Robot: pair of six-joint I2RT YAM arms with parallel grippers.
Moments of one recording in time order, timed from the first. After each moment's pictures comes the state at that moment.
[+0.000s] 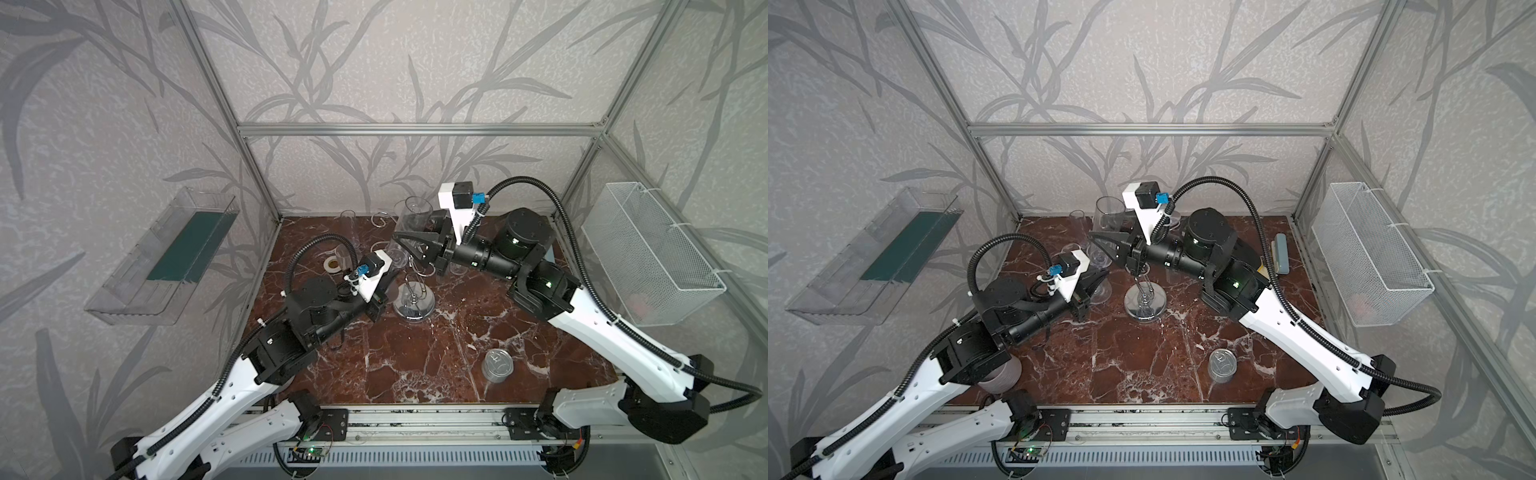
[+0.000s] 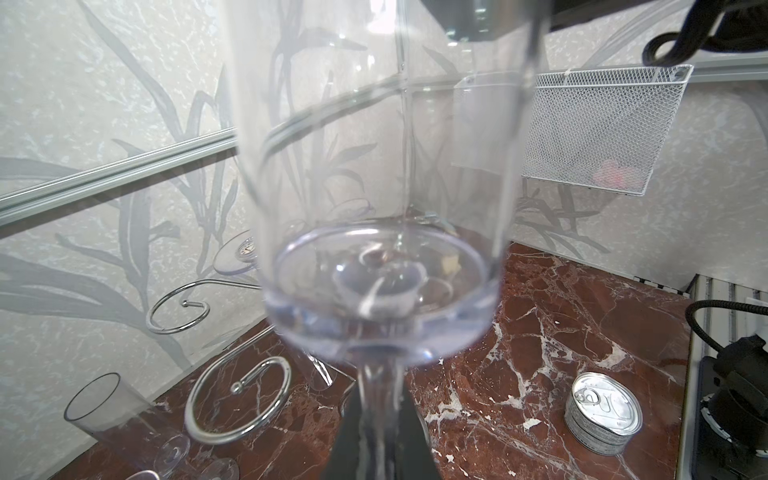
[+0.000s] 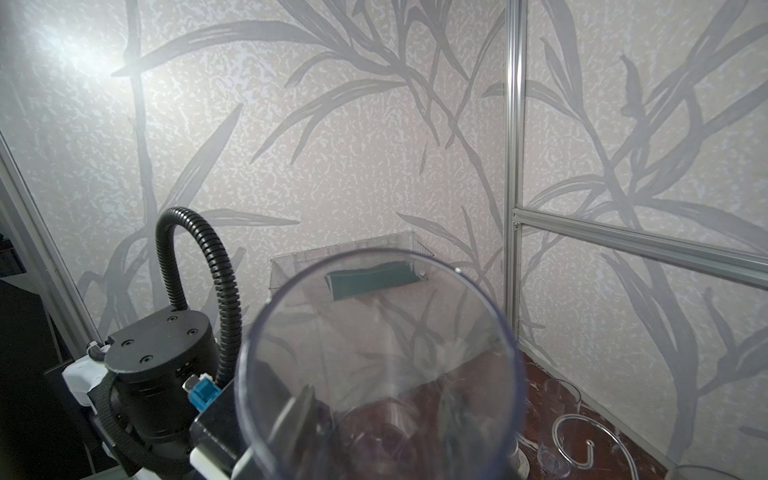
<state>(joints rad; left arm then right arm) -0.82 0.81 1.02 -0.32 -0.06 0.14 0.90 1.34 1.55 -0.03 -0.36 0.21</state>
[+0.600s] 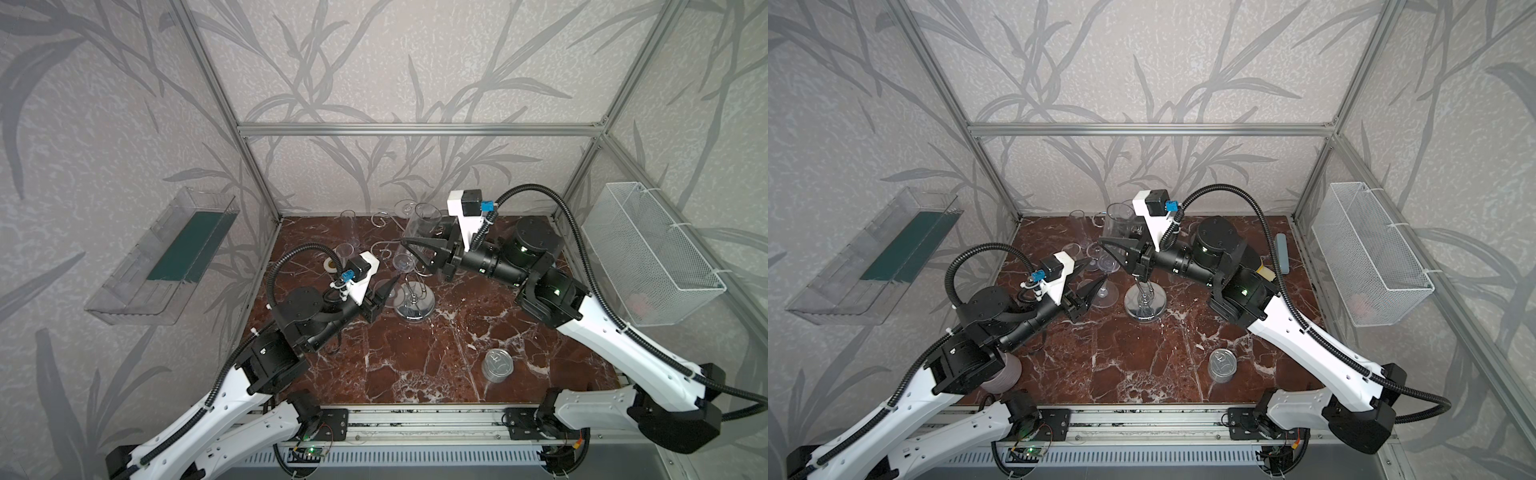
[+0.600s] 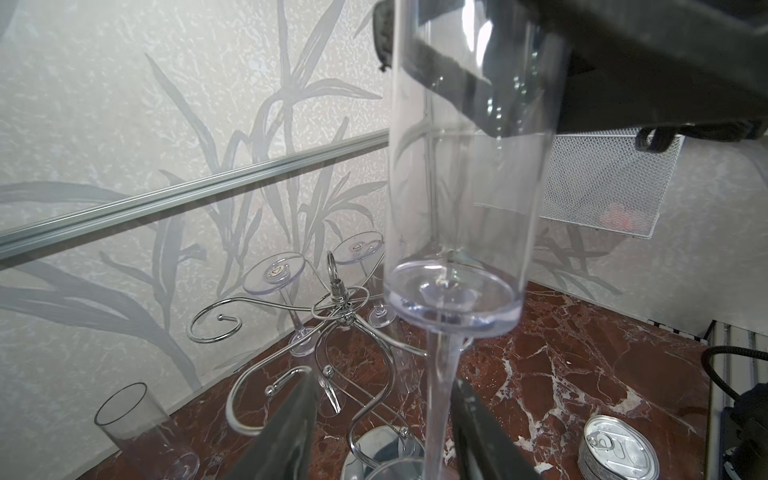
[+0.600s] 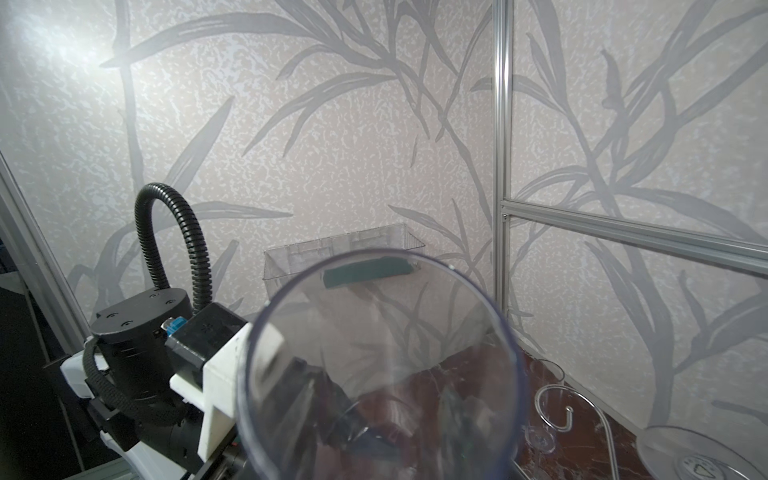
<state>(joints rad) -0.83 0.73 0.95 -0.20 -0.12 0.13 0.88 1.25 1.45 -0.04 -0.33 0.19</state>
